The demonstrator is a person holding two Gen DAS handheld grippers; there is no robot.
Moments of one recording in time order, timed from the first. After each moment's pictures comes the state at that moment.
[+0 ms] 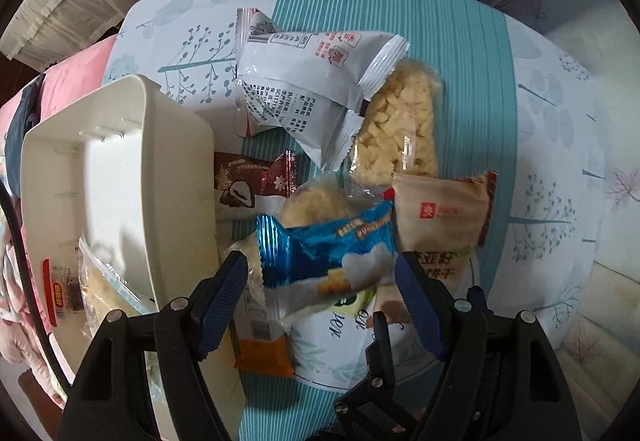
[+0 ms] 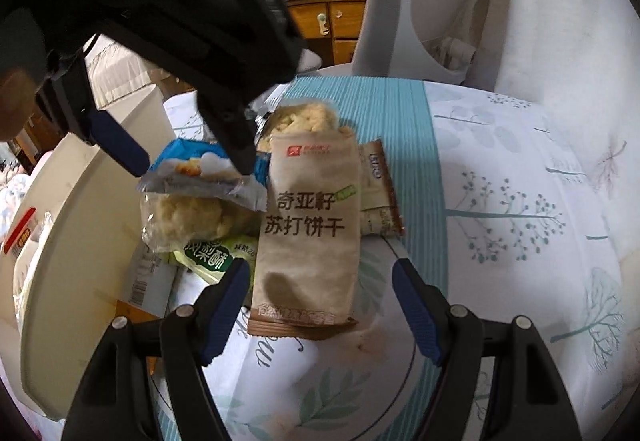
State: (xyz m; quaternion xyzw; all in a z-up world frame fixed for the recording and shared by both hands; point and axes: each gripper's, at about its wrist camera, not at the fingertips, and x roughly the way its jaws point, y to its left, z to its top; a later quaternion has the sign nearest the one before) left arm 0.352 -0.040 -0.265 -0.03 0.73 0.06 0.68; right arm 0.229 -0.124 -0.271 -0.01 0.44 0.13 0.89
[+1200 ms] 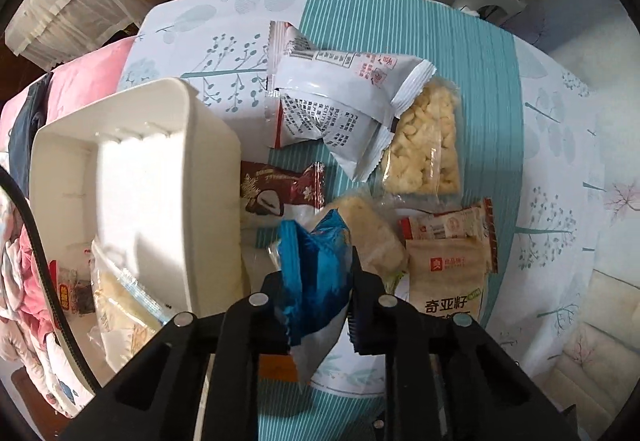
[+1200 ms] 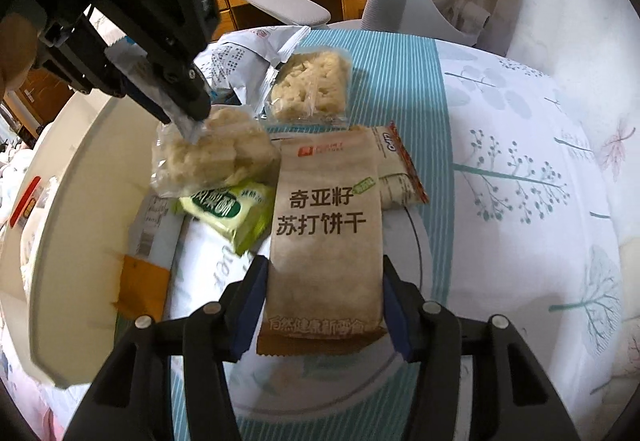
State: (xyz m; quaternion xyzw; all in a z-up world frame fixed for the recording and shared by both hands) left arm 0.348 -0.024 -0.251 -0.04 0.71 0.06 0.70; right arm 0.230 -0.129 -0.272 -0.03 0.52 0.13 0.84
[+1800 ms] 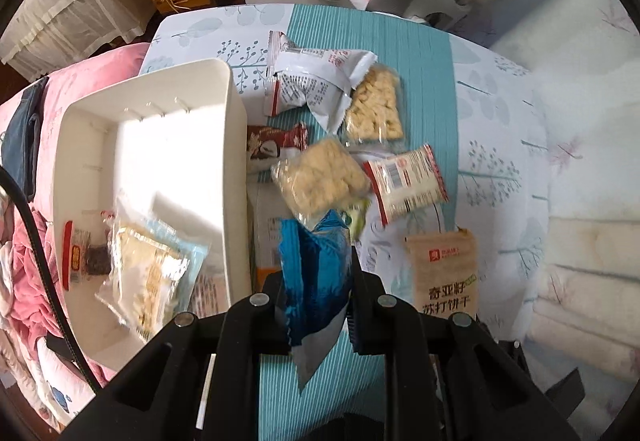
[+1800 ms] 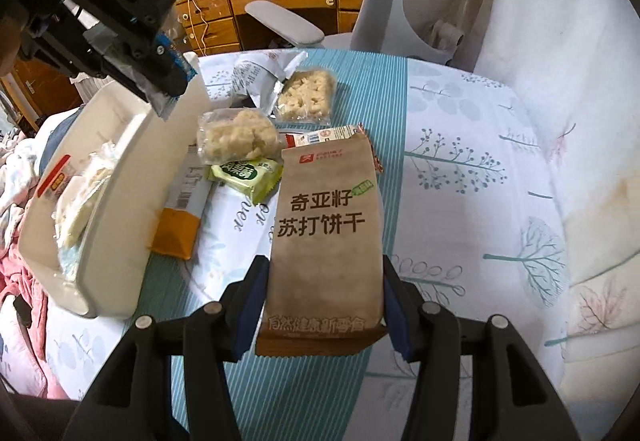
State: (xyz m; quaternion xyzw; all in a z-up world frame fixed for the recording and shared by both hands) left arm 0.270 -0.022 -0.173 -0.05 0.68 0.01 0.73; right arm 0.160 -0.146 -0.217 -0.05 0.50 0.12 0.85
